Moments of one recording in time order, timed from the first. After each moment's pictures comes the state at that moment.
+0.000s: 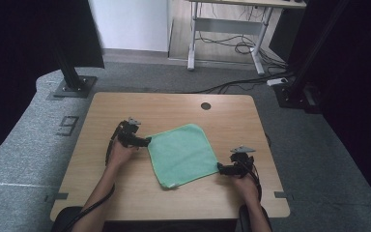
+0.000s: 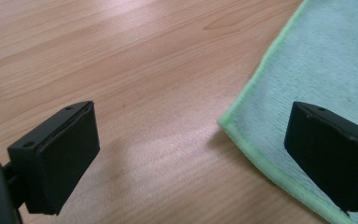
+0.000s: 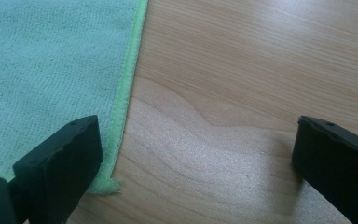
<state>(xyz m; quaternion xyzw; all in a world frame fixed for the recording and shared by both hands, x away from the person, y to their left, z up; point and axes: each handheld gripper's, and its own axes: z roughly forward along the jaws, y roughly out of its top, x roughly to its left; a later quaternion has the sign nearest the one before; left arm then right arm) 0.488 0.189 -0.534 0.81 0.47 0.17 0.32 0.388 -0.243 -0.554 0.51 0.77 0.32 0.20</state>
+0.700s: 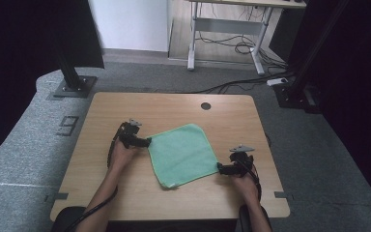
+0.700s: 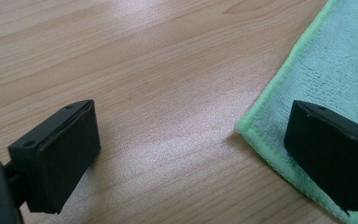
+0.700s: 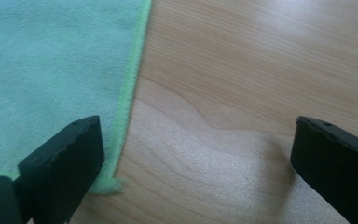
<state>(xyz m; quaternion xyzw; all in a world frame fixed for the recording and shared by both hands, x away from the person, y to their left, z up) 0.493 0.187 -0.548 0.80 0.48 0.18 0.31 0.389 -0.241 -0.550 0.50 0.78 0.31 0.21</state>
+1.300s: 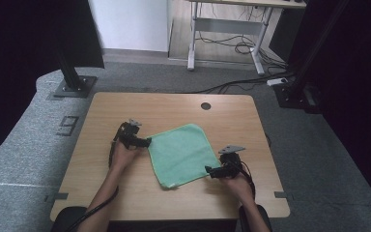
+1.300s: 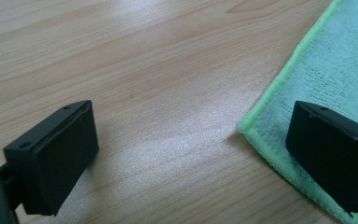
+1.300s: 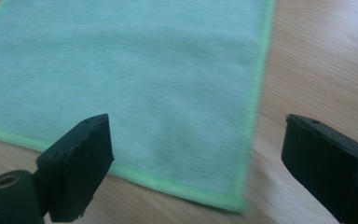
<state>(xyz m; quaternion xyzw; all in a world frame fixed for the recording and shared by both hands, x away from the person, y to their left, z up) 0.493 0.187 -0.548 0.80 0.49 0.18 0.31 0.376 -0.203 -0.528 0.42 0.82 0.36 0.14</state>
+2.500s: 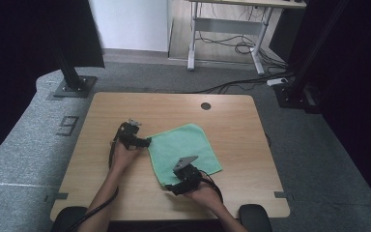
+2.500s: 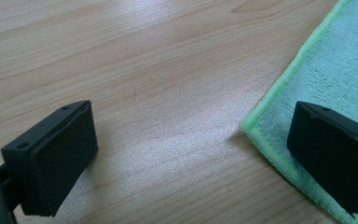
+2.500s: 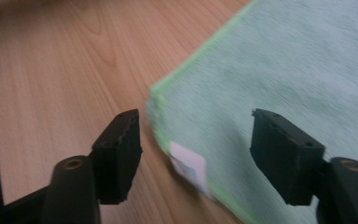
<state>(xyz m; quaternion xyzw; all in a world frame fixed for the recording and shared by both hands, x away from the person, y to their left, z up) 0.492 0.187 -0.549 0.79 0.49 0.18 0.31 0.338 -0.069 -0.524 0.24 0.90 0.37 0.04</state>
